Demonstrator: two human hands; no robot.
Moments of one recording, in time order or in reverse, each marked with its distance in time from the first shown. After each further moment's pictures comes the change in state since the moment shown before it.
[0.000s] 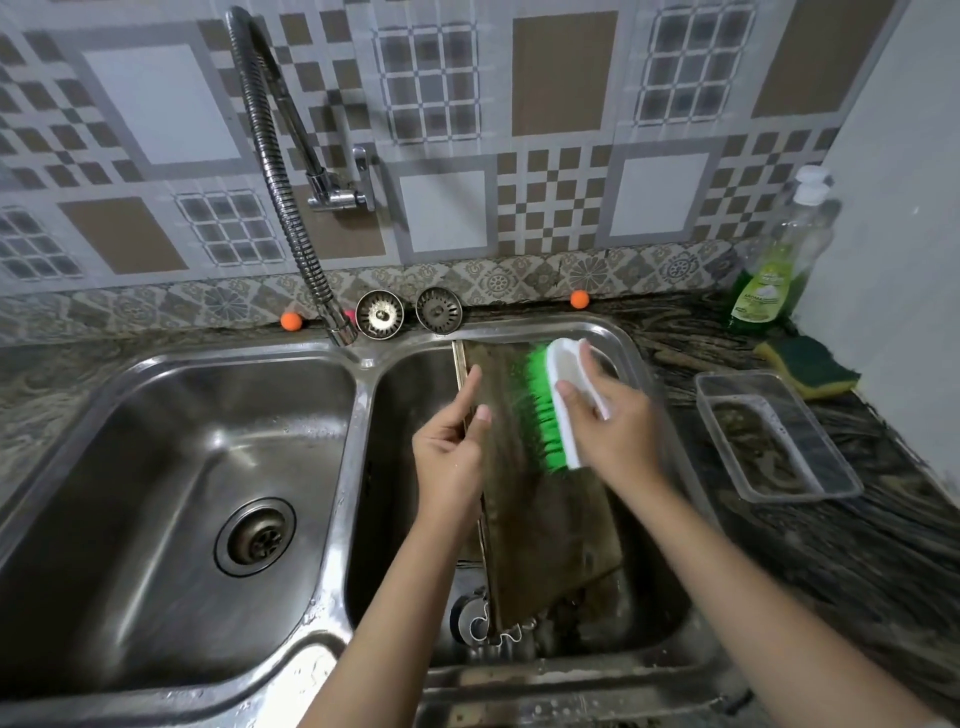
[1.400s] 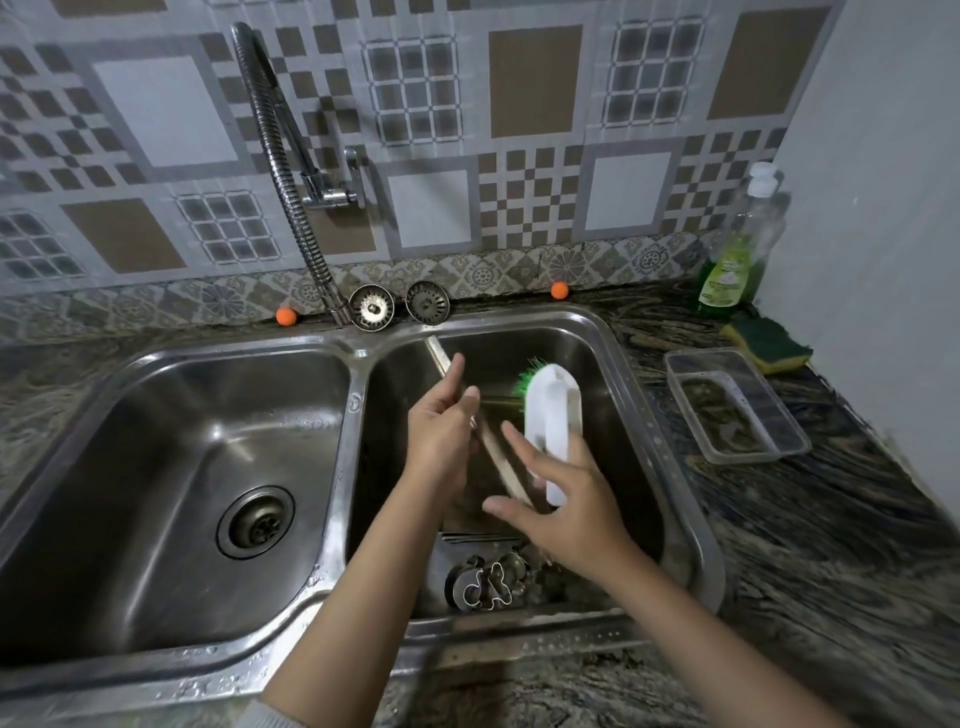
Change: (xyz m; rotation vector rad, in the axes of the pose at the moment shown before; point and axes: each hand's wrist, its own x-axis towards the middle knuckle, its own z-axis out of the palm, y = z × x) left_hand -0.006 0.007 -0.005 -0.048 -0.045 -0.333; right_hand -0.107 -0.012 -0.007 0.084 -0.319 -0.118
